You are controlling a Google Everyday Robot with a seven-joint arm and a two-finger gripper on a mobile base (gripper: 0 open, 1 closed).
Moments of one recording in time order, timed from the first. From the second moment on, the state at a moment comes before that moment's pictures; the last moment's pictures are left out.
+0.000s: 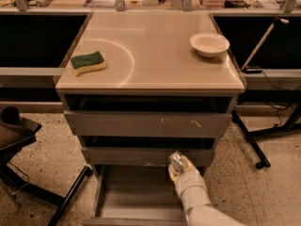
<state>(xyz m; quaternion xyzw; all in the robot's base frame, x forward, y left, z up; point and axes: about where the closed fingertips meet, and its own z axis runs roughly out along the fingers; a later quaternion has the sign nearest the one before) 0.509 -0.121 0.532 -0.31 0.76 -0.16 0.55</state>
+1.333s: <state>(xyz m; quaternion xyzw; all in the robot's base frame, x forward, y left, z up) 0.559 -0.167 0.710 -0.27 0.75 -0.26 0.55</state>
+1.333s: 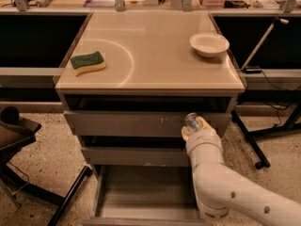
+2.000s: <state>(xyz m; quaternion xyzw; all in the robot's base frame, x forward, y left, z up) 0.557 -0.169 0.960 -0.22 0.68 -0.42 0.56</state>
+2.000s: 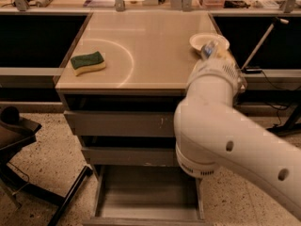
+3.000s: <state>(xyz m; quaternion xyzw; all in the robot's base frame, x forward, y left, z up) 0.726 -0.131 0.999 -0.29 0.66 -0.42 0.54</state>
